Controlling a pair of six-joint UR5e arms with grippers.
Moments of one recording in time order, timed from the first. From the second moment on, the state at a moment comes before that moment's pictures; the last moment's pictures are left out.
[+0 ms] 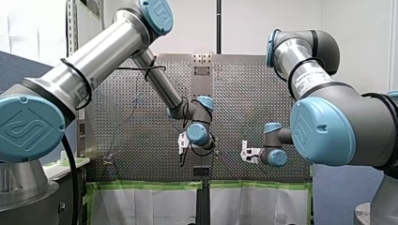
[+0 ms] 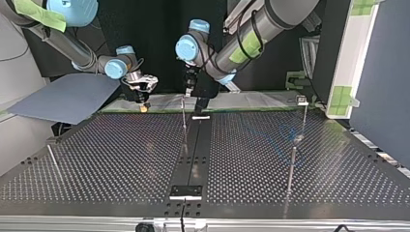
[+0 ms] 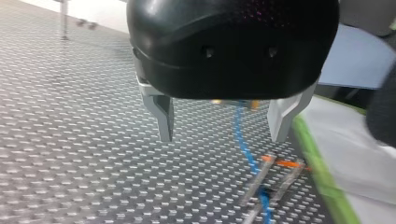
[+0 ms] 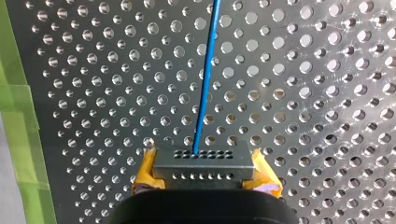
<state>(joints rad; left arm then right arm) -0.71 -2.31 -1.61 -2.65 -2.00 -1.77 1.84 -0.61 1.59 -0.81 1.29 1.64</state>
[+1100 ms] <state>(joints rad) -0.69 -1.98 -1.94 -2.52 -2.06 -1.84 1.81 -0.64 1.59 -0.76 1.34 1.61</state>
